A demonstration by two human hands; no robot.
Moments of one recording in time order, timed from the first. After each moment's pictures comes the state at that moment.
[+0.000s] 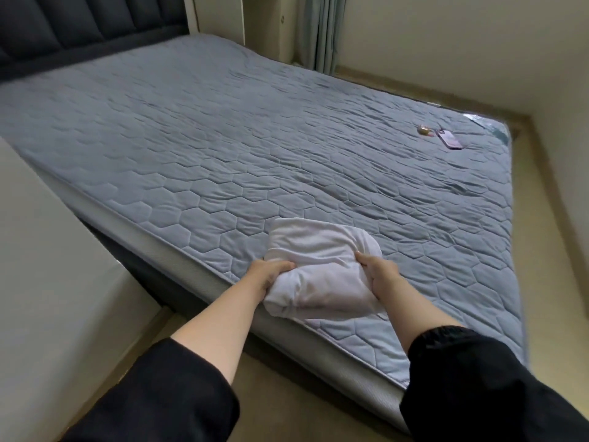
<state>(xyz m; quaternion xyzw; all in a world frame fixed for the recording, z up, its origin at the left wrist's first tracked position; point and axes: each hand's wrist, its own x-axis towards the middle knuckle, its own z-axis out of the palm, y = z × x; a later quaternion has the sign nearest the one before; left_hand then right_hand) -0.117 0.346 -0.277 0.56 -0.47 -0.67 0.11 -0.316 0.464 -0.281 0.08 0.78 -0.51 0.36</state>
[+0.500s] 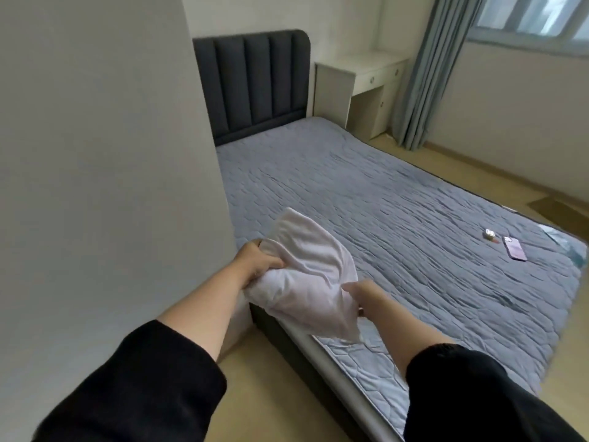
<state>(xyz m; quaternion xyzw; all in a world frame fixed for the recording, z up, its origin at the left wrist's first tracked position) 0.075 0.325 0.126 0.60 -0.59 -0.50 0.20 -0.143 0.417 0.086 -0.20 0.81 -0.28 0.47</state>
